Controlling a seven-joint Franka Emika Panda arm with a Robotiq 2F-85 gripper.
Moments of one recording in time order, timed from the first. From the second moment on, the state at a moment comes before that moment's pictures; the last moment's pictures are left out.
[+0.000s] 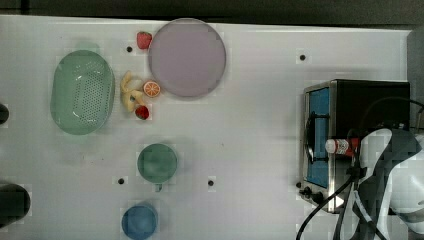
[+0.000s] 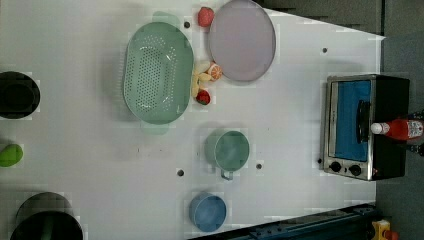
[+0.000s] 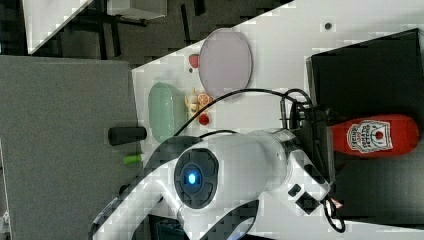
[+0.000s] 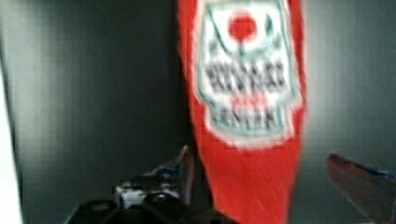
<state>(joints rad) -0.09 0.26 -0.65 -1.96 0.15 0.64 0.06</state>
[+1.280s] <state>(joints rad) -0.09 0.35 -0.64 -1.90 0.15 0.70 0.06</state>
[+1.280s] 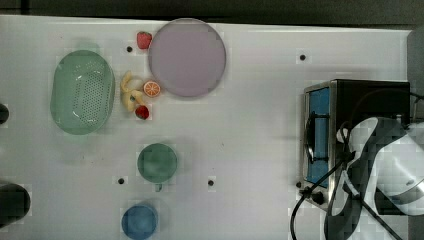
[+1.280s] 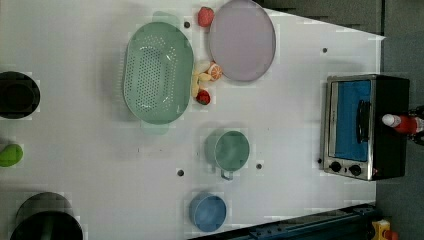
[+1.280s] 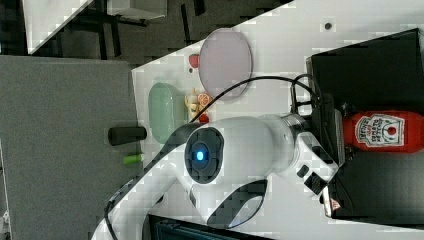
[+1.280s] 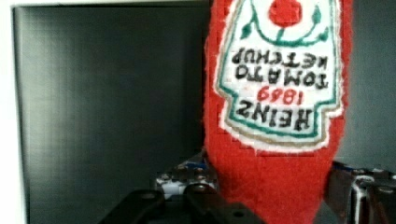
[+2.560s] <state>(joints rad) 0.09 -0.01 -0.17 -1.65 0.06 0.16 -0.04</state>
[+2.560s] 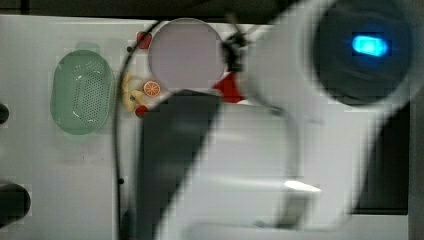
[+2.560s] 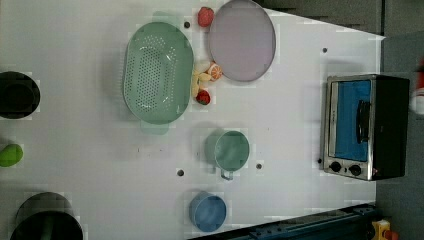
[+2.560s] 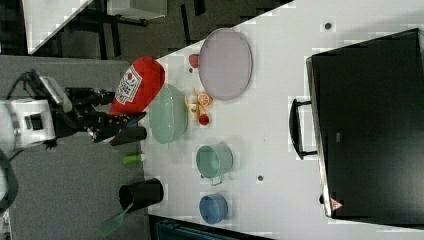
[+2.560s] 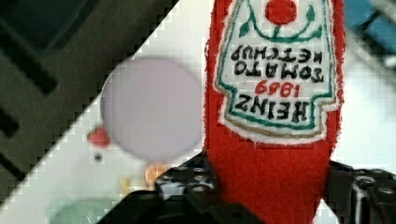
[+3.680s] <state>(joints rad) 0.13 0.34 -0.12 -2.29 0.03 0.84 0.14</state>
